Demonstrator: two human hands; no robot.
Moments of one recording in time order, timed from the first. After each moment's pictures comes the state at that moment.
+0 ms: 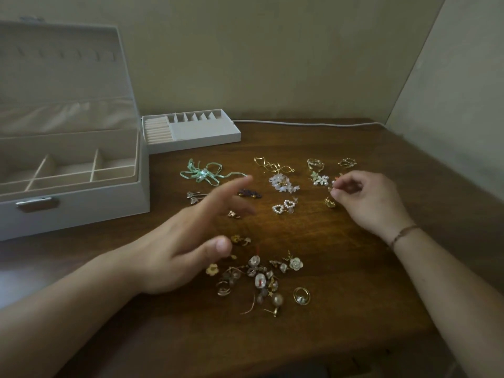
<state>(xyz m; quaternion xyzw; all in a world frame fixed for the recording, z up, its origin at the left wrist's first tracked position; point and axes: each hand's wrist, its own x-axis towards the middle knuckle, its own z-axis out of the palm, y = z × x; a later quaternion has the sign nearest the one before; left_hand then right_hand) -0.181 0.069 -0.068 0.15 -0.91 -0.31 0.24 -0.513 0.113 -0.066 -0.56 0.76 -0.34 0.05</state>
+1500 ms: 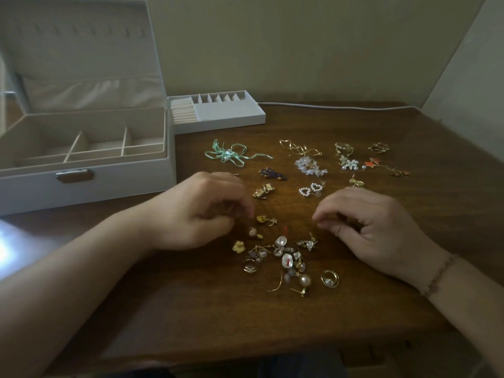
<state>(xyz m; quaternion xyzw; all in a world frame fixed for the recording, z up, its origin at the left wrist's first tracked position) -0.169 0.056 -0.048 0.18 -0.94 -0.23 0.17 -0.452 0.155 -0.069 -0.83 0.47 -0.30 0.00</state>
